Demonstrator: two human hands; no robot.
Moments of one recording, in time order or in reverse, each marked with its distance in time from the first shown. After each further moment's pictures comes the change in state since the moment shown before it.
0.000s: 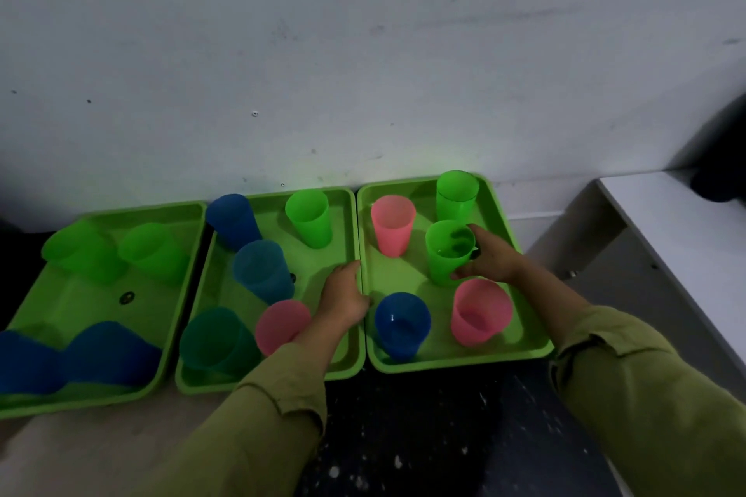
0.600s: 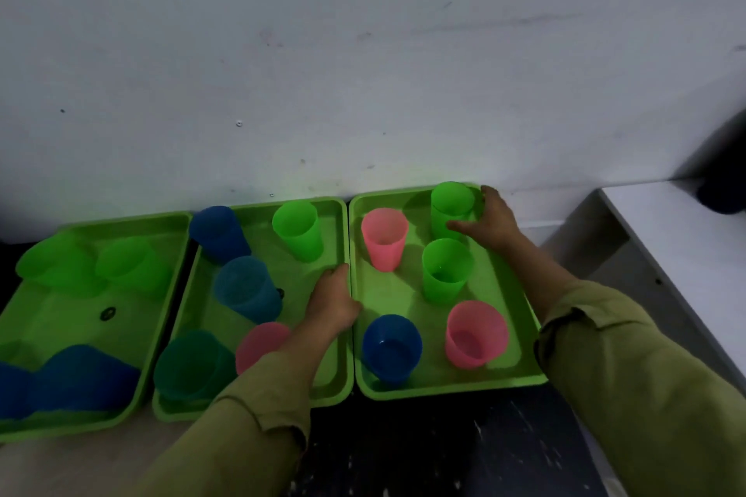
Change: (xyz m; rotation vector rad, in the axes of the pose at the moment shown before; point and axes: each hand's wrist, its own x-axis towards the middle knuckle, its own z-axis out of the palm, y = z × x) left_hand 0.027 0.002 -0.001 0.006 0.043 0.048; right_hand 0.049 -0.024 -0.034 -0.106 0.403 0.009
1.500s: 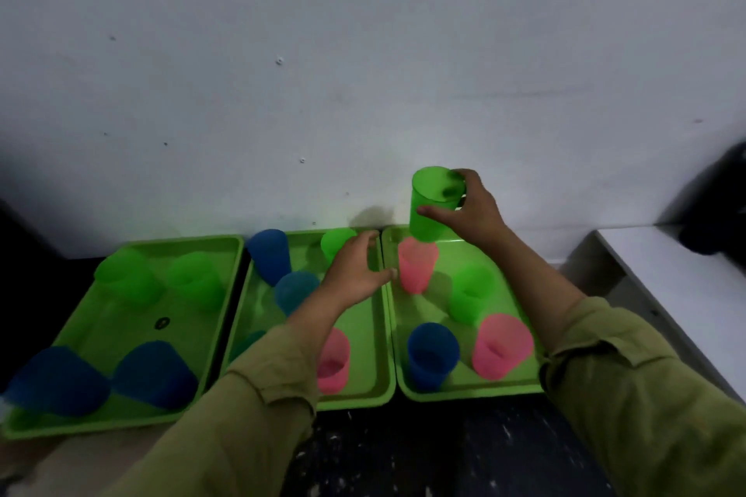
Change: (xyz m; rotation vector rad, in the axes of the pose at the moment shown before) left_hand -0.027 0.025 -0.096 -0.163 0.088 0.325; right_hand -0.064 -0.144 -0.011 0.160 0.098 -0.232
